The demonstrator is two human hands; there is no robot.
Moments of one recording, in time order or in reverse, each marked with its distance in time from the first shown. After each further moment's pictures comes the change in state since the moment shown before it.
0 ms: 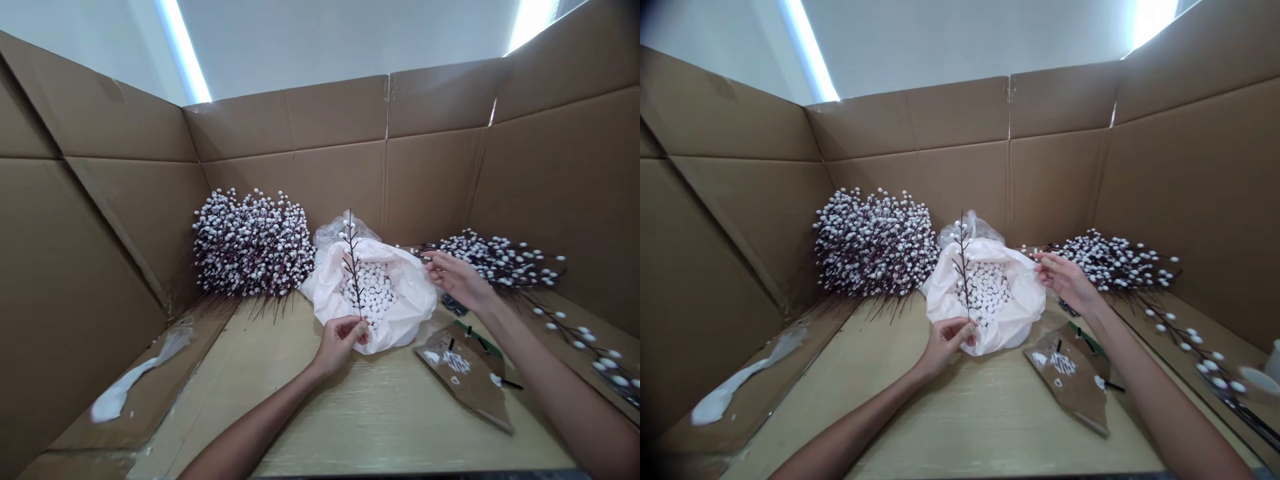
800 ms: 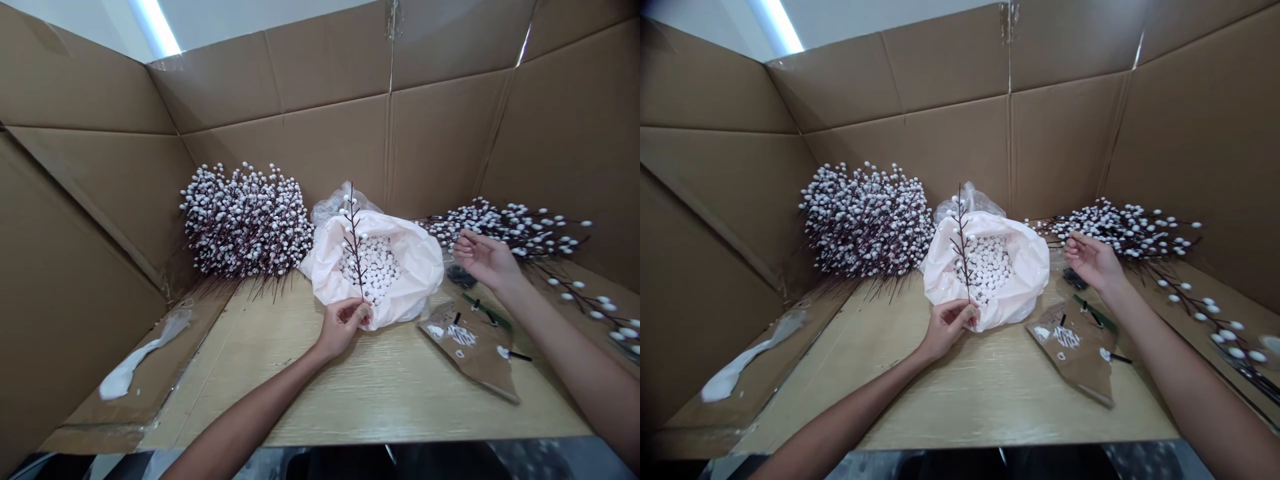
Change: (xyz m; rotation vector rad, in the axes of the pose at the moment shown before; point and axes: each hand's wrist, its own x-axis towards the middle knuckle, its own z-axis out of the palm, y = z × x) left_hand -0.002 -0.017 0.006 0.004 0.058 0.001; right_hand 0.010 0.023 -0.043 0.451 0.216 0.038
